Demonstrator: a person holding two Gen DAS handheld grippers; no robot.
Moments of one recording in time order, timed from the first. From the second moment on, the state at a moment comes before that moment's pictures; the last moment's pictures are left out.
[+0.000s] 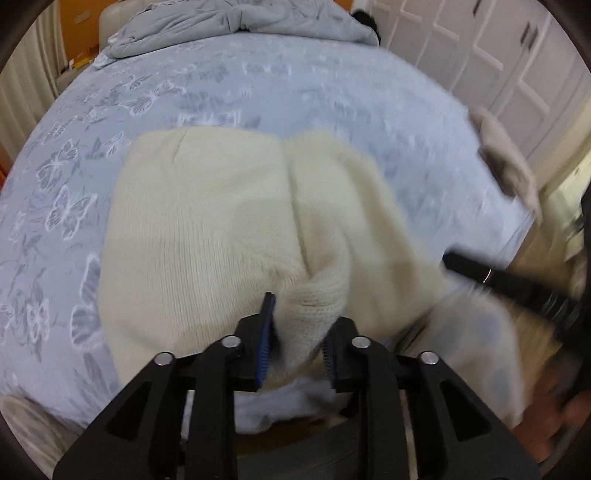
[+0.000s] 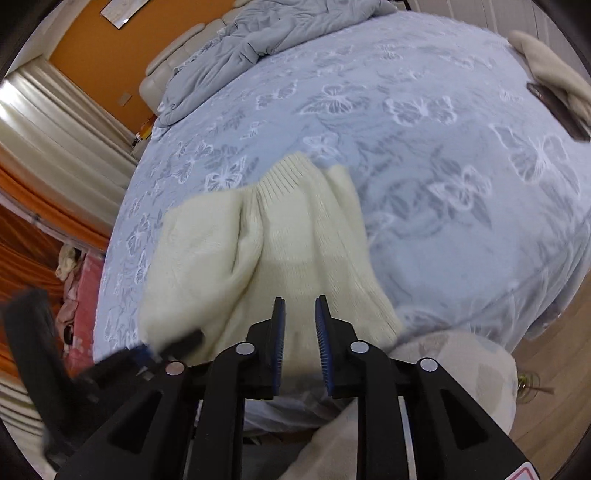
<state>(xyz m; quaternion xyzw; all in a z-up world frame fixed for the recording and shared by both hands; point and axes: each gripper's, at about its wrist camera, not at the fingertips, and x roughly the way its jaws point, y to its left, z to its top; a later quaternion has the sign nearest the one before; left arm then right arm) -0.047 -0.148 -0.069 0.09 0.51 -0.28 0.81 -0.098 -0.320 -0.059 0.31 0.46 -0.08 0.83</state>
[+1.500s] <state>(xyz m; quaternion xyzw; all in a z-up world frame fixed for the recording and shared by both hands) -0.040 -0.080 -0.114 0.08 0.55 -0.19 0.81 -0.077 -0.320 -0.075 0.33 0.48 -0.02 0.81</state>
